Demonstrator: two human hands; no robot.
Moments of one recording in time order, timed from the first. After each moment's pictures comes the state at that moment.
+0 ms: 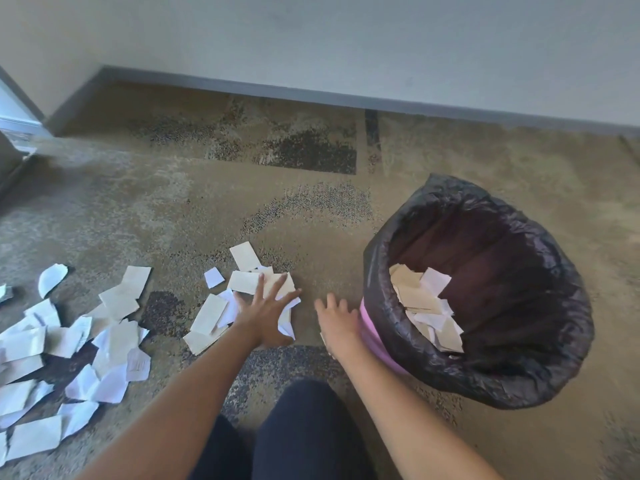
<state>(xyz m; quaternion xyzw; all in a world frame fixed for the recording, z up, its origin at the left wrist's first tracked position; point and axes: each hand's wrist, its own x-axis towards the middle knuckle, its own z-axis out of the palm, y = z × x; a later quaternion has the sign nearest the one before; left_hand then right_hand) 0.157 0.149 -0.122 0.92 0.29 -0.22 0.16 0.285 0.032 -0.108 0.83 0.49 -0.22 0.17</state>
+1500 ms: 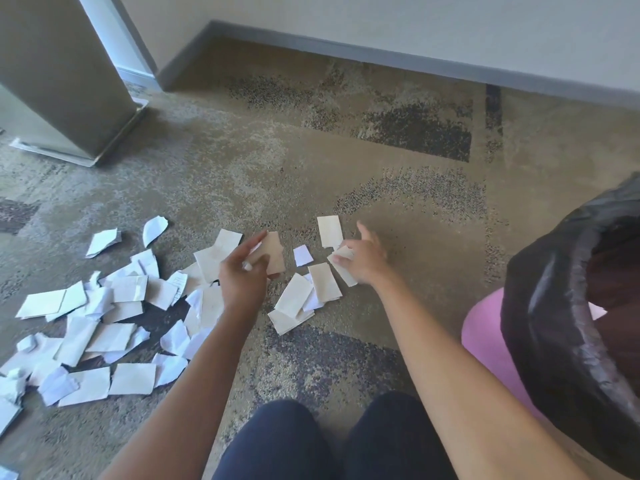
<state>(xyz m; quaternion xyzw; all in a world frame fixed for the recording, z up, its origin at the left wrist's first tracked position) 0.039 0.225 -0.084 0.46 0.60 0.39 0.52 0.258 0.197 -0.138 0.80 0.48 -0.33 -0.12</state>
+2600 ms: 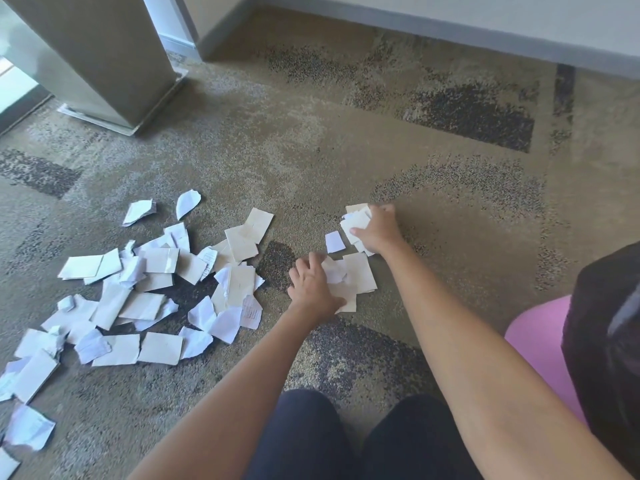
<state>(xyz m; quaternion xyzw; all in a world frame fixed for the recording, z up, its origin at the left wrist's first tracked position) 0.069 0.198 -0.138 0.69 0.64 -0.04 0.34 0.235 0.253 -0.147 0.82 0.44 -0.33 -0.17</state>
